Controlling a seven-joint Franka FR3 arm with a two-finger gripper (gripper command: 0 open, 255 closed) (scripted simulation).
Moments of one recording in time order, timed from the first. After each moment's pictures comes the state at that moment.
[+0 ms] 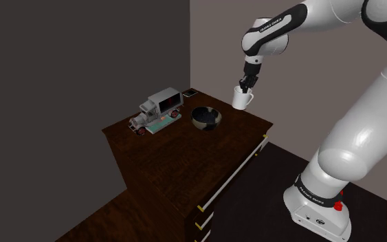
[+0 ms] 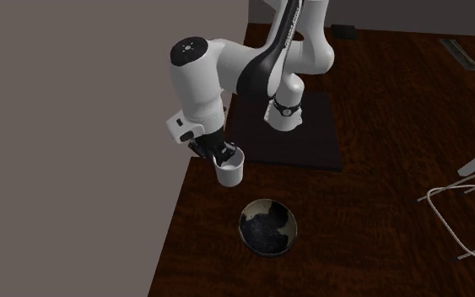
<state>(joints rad) -0.06 -0.11 -0.45 -2.26 0.02 2.14 -0.39</state>
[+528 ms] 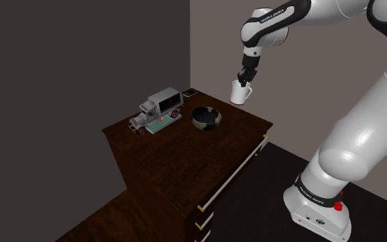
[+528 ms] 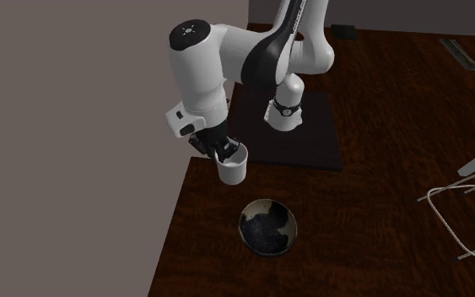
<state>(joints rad) -0.05 -0.13 -0.43 -2.19 0.01 2.06 -0.36</state>
